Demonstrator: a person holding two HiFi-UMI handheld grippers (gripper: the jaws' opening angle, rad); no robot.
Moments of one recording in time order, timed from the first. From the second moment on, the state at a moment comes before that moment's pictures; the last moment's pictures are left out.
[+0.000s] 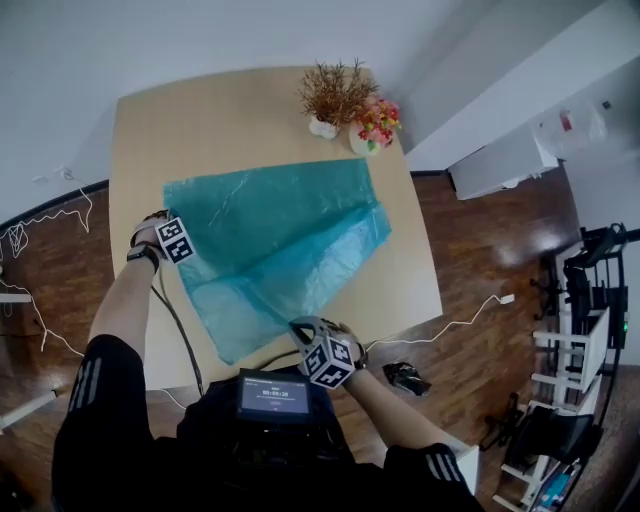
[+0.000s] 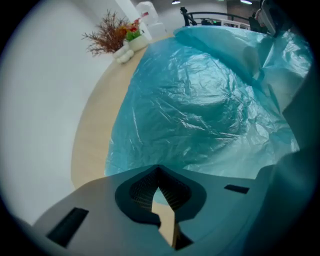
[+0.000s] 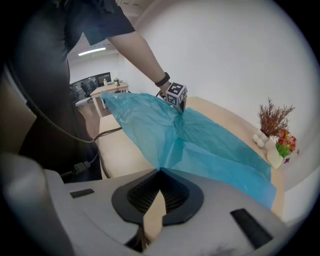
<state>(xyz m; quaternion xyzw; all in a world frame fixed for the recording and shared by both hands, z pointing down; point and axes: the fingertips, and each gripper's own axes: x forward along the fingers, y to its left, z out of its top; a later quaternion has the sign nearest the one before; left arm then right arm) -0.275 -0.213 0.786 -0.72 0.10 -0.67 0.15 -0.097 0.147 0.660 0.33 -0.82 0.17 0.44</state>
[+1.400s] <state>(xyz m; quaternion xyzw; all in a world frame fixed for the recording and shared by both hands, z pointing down) -0.140 -0.137 0.771 -0.77 0.01 -0.61 0.20 -0.132 0.198 0.756 0.28 -0.79 0.27 0.48</state>
